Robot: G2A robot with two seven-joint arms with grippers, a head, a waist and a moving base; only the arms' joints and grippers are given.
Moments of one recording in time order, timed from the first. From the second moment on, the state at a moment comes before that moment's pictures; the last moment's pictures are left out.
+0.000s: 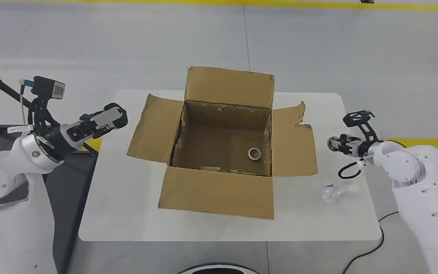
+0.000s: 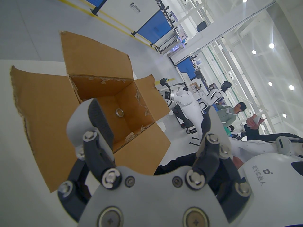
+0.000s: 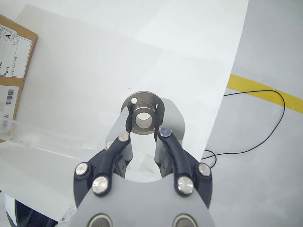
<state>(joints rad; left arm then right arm) 1.17 -1.20 -1.99 -1.91 -0.14 -0.11 -1.24 -0.85 -0.84 1.27 -1.24 -0.74 -0.33 0.87</state>
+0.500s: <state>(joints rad) 1.17 -1.20 -1.99 -1.91 -0.14 -0.11 -1.24 -0.75 -0.88 1.17 -1.06 -0.76 -0.28 0.82</state>
